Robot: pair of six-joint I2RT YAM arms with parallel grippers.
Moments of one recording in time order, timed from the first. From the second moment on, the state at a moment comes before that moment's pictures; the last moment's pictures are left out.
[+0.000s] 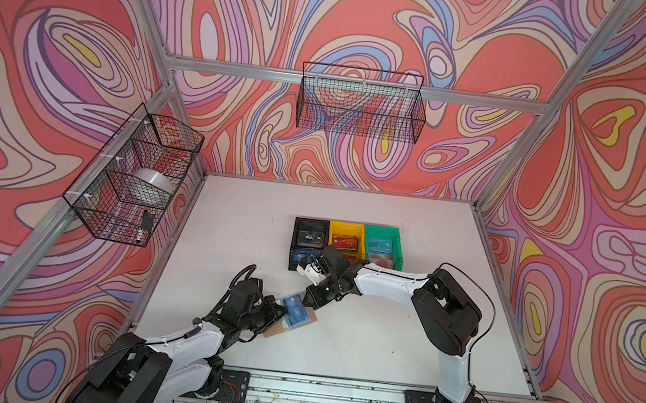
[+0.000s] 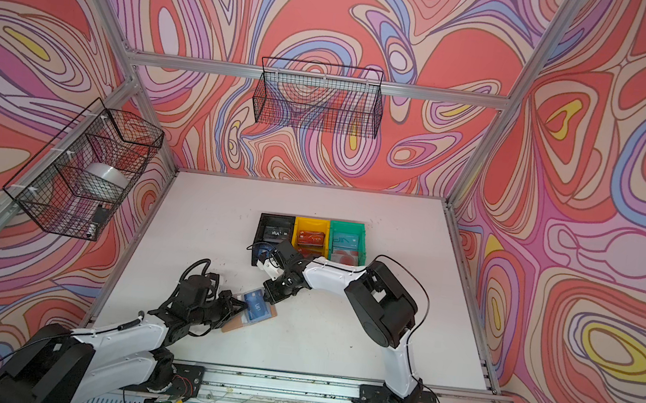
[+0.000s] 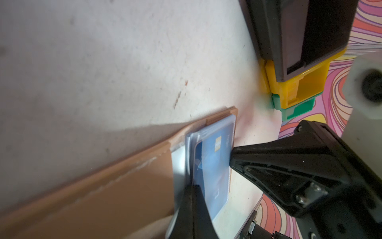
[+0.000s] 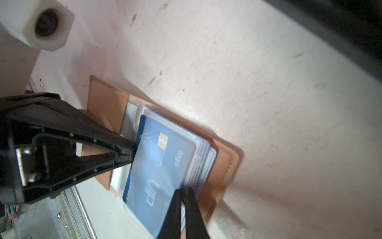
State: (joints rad) left arm -0.39 1.09 0.10 0.25 0.40 -1.15; right arm 0.84 2.02 1.29 -0.40 -0.46 0.23
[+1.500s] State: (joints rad) left arm -0.39 1.11 0.11 0.28 0.41 -1.14; right arm 0.84 2.03 1.30 -0.39 -0.47 0.23
